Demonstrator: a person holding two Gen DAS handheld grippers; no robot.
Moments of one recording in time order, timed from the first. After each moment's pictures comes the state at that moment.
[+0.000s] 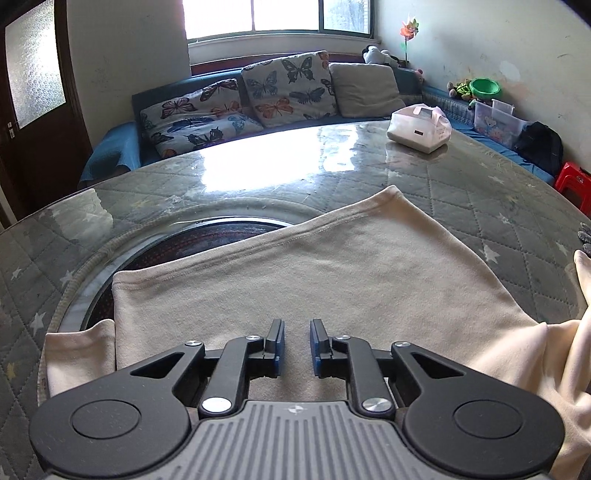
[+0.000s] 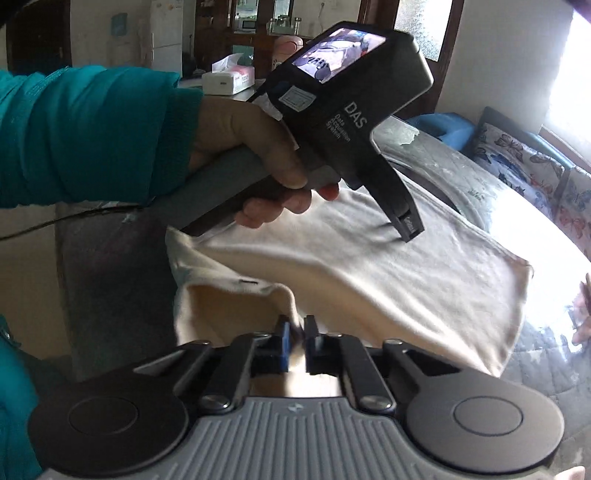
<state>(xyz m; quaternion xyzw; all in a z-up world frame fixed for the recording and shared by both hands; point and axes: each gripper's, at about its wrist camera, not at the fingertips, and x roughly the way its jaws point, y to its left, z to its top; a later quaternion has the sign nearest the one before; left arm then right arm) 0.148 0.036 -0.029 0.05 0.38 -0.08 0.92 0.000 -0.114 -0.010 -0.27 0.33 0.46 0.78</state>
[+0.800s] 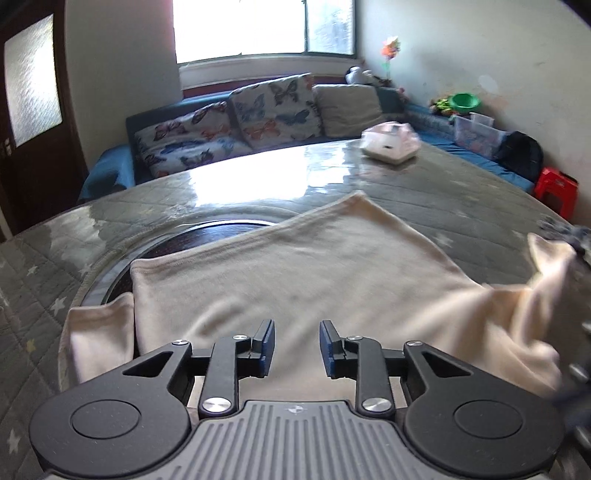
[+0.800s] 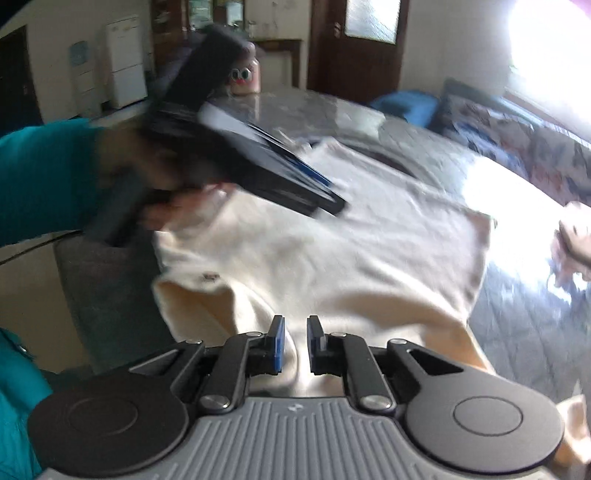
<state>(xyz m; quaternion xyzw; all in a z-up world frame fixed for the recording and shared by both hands) 0.062 0.041 -0.010 0.06 0.33 -0.12 0.93 0.007 -0.162 0.004 -0.20 0.37 0.41 0.81</state>
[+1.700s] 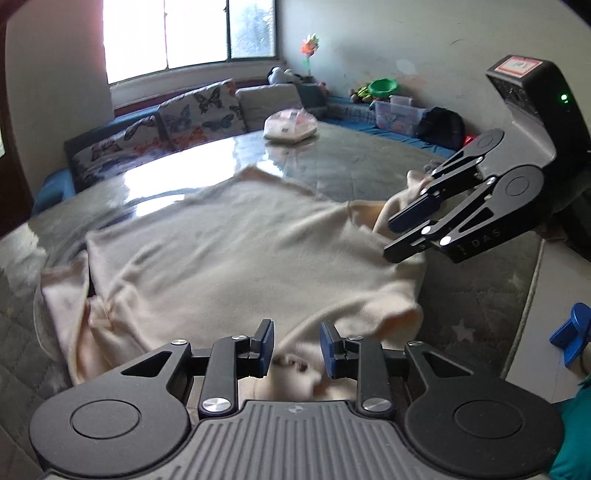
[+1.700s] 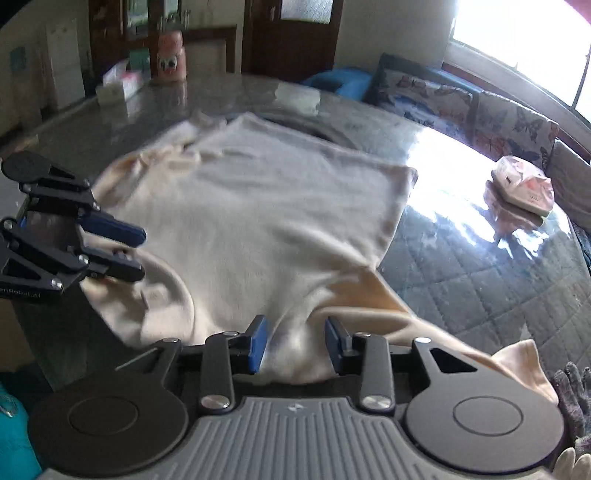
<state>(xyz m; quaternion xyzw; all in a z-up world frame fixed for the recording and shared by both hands) -0.033 0.023 -0.009 0.10 0.32 -0.22 0.92 0.027 -0.200 -0.002 -0.18 0.38 0.31 0.85</state>
